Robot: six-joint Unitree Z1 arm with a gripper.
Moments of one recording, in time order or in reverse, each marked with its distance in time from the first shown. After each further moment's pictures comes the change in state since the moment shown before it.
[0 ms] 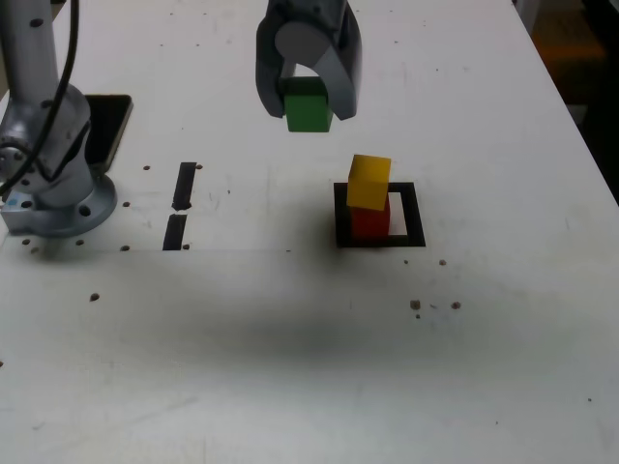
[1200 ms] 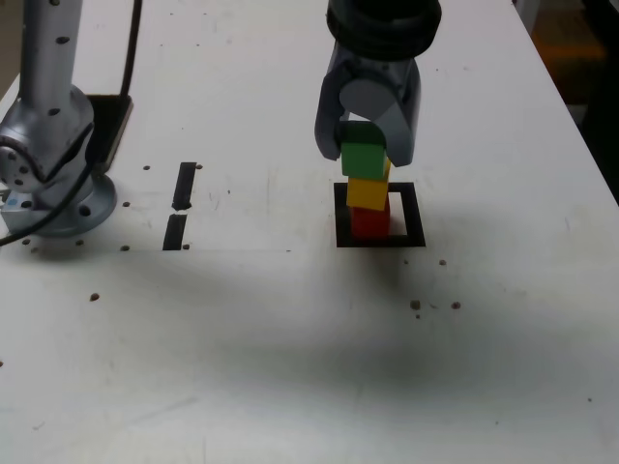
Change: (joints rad) arm -0.091 0.196 -0.149 -0.007 0.032 -0.049
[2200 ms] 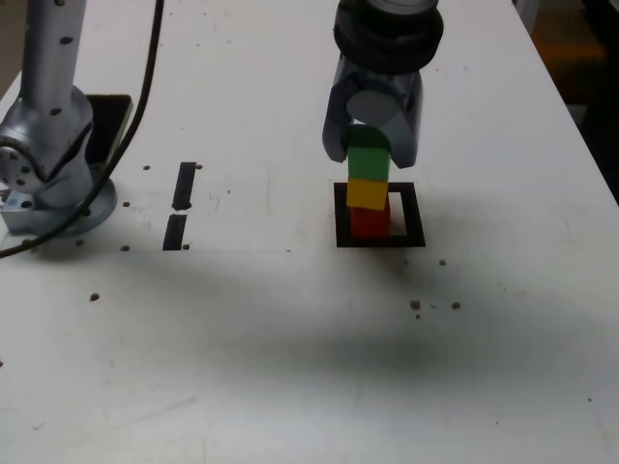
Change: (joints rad) arm 0.029 0.016 0.060 -0.080 0.038 0.008
